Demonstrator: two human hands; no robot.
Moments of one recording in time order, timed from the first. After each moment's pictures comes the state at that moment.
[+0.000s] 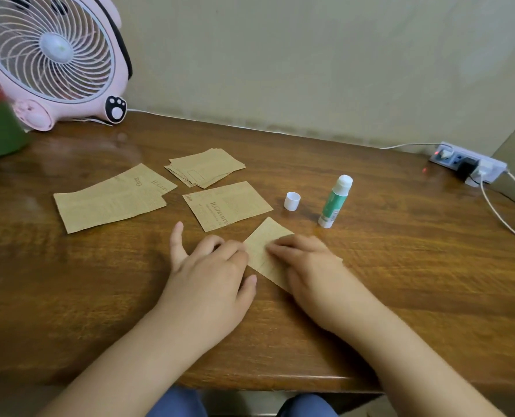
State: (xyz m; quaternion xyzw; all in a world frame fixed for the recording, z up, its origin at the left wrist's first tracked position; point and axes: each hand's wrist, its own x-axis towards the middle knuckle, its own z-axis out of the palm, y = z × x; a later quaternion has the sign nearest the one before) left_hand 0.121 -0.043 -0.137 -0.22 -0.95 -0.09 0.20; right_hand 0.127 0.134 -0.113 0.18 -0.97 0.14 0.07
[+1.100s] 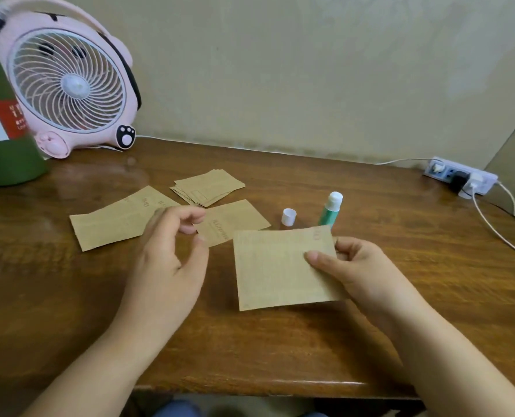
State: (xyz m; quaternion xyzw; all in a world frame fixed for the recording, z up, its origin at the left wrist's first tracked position) left_hand 0.129 -0.071 -0.094 -0.11 -0.83 -0.46 0.28; right_hand 0.144 0.161 -0.072 -0.09 -0.79 0.61 -0.01
